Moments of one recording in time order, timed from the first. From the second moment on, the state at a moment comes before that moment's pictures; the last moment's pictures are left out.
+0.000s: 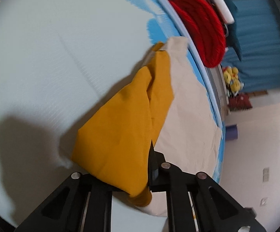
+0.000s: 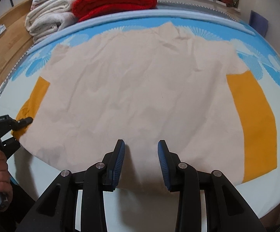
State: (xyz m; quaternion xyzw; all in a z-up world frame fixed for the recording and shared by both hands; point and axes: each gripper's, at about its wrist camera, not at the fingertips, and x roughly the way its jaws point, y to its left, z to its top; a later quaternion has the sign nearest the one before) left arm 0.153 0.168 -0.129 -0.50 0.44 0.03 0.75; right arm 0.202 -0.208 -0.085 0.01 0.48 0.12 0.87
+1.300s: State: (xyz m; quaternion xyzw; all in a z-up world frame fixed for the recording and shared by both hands) left arm 0.125 0.131 -0.008 -0.21 0.42 -0.01 0.88; right arm 0.200 -0.323 0.050 -0.05 0.35 0.09 0.93
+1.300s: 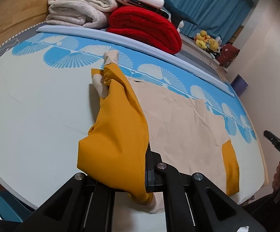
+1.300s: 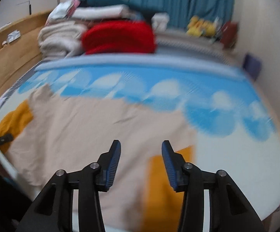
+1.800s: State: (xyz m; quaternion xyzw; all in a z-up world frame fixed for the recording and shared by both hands) left arm 0.152 -0.119 0.047 -0.07 0.39 -0.22 0.89; right arm 0.187 -0.462 0.043 0.12 0.38 0.02 0.92
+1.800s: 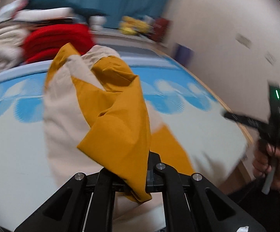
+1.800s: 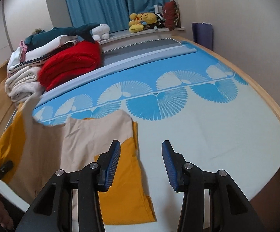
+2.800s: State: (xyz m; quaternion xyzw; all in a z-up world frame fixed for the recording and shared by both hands) left arm 0.165 -0.025 -0.001 -0.15 0.54 -0.13 0.82; right arm 0.215 -0.367 -0.066 0.17 0.59 0.18 0.77
